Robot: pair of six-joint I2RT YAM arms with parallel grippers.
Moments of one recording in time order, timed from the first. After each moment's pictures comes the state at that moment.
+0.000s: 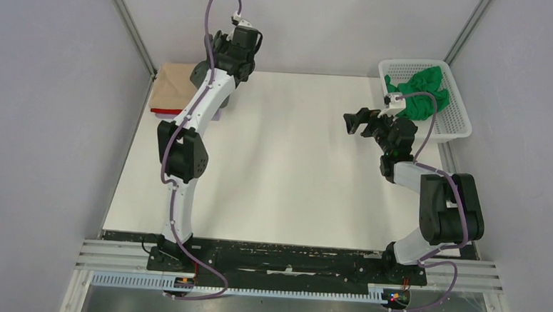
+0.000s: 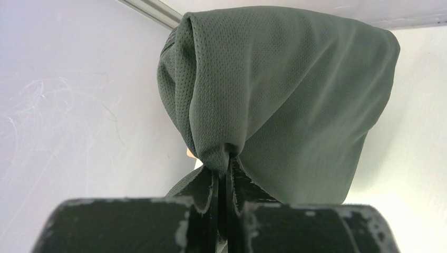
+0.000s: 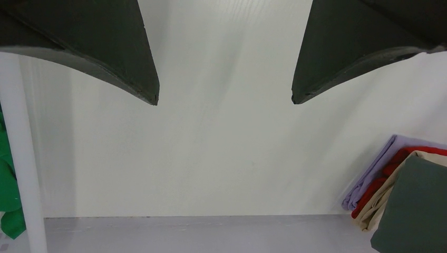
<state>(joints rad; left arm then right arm) -0.35 2.20 2.23 -0.60 -0.93 0.28 0.06 1.58 0.68 0.82 -0.31 0.22</state>
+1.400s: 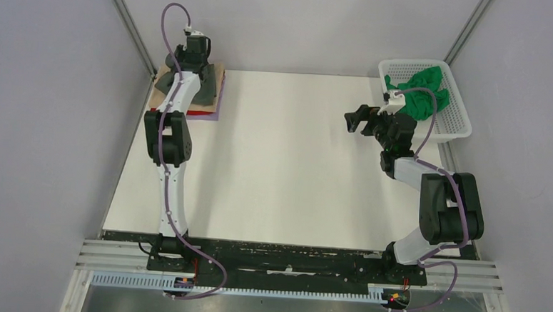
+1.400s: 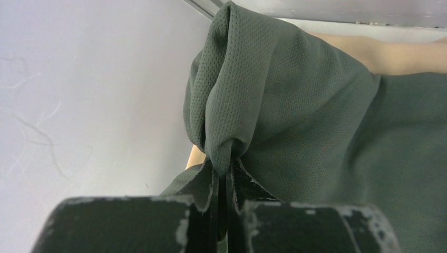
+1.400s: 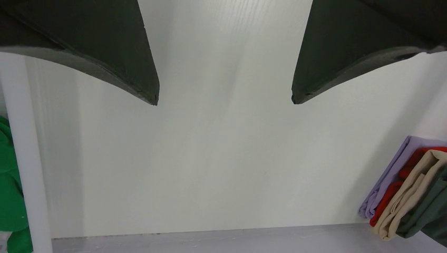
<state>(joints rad) -0.03 2.40 2.20 -0.34 -0.74 0.32 0.06 1.59 0.74 0.70 -0.28 0.22</state>
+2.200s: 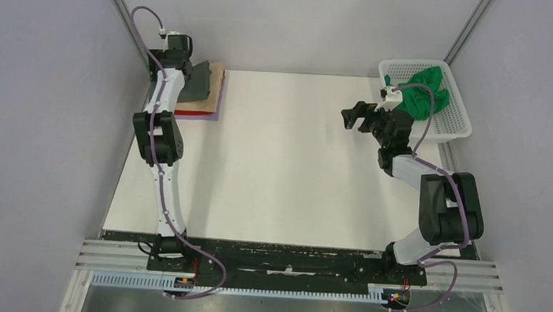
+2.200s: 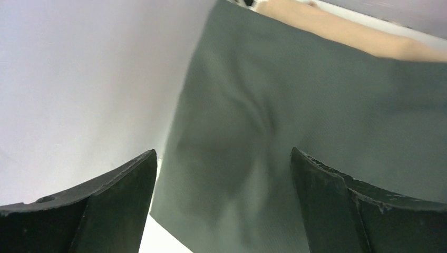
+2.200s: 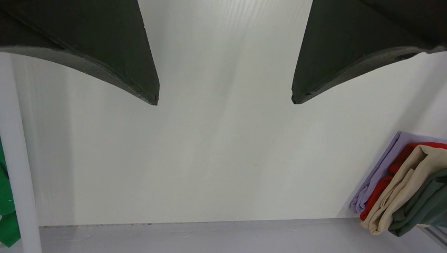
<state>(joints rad) 0.08 2.43 2.29 -0.50 -0.66 0.08 0.09 1.59 0.77 0.68 -0.26 0.23</state>
